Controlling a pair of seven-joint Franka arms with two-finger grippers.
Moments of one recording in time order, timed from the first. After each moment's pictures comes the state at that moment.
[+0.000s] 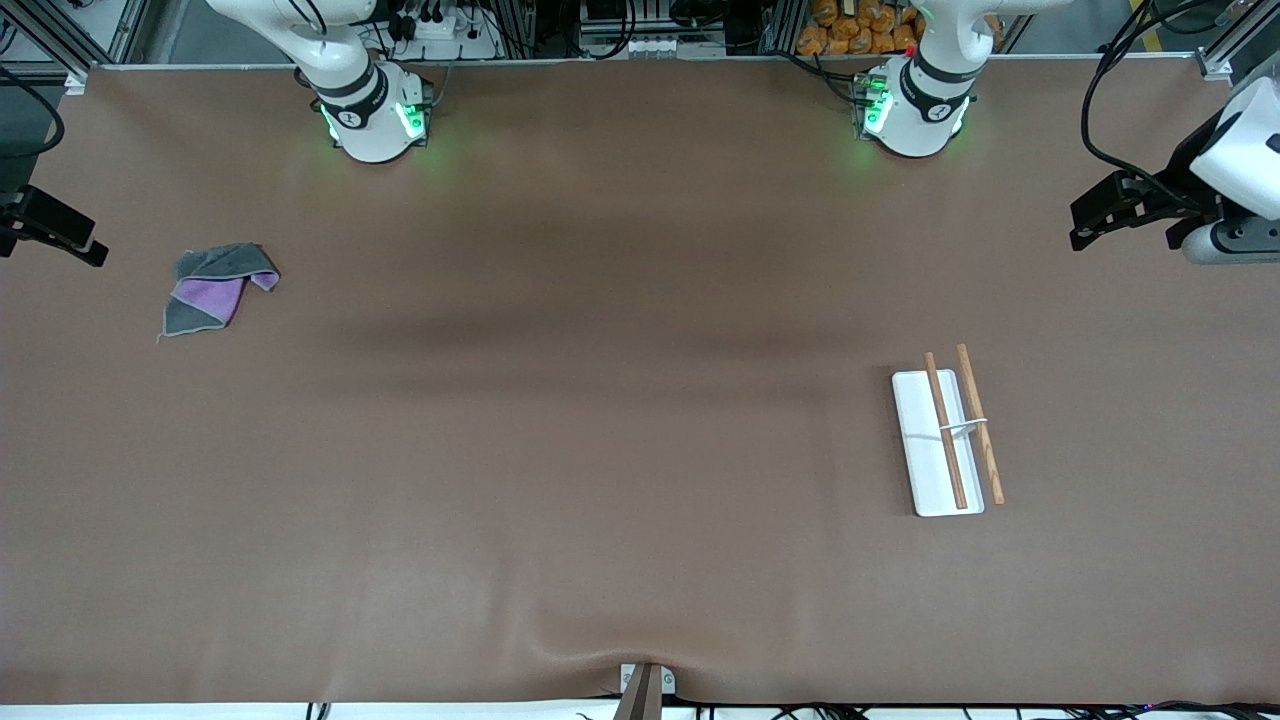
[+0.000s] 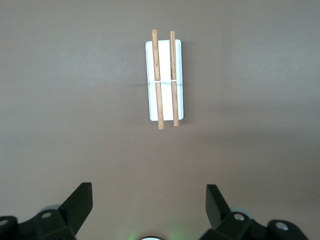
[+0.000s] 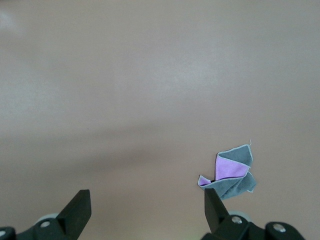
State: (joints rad) left arm -0.03 0.00 -0.09 -1.50 0.02 1.47 -0.11; right arm -0.06 0.02 -0.01 -1.43 0.00 1.45 0.06
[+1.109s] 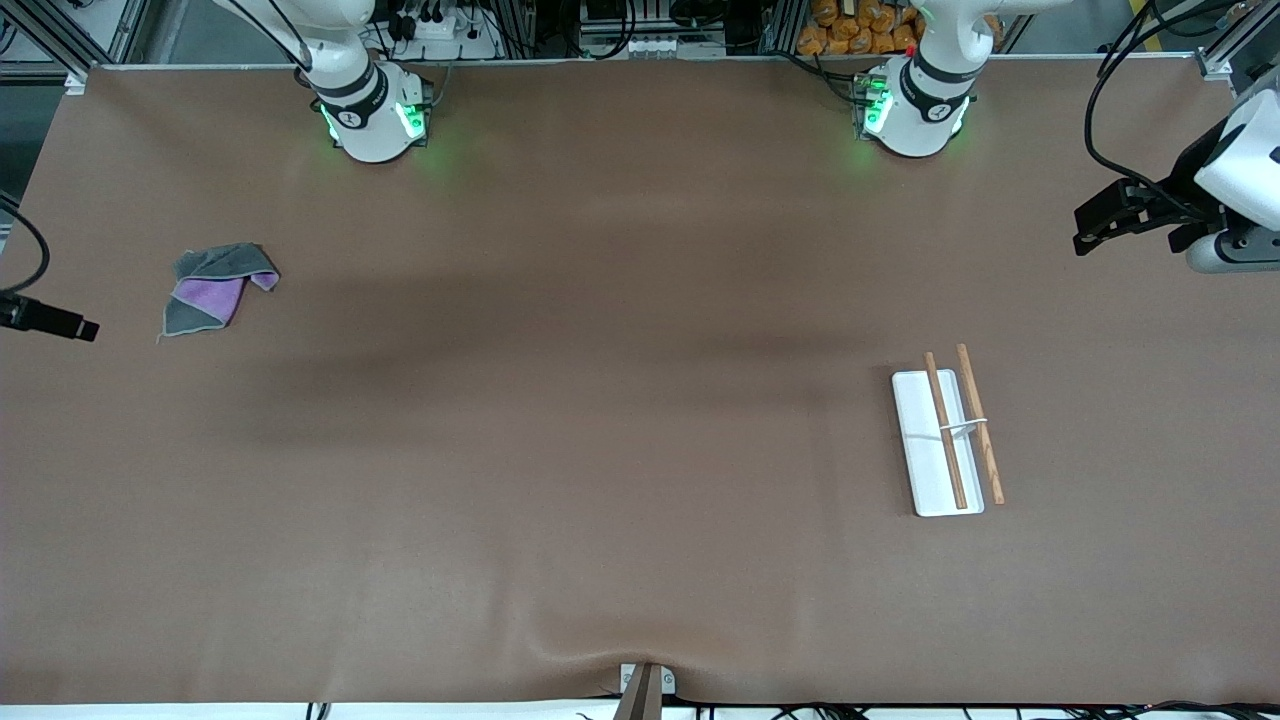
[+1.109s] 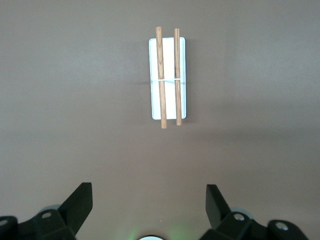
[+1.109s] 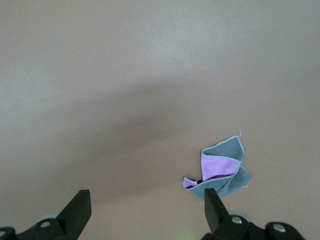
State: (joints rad) left arm -0.02 0.01 -0.09 -1.51 0.02 1.47 -0.11; right arm -0.23 0.25 -0.02 -1.44 0.00 1.52 0.03
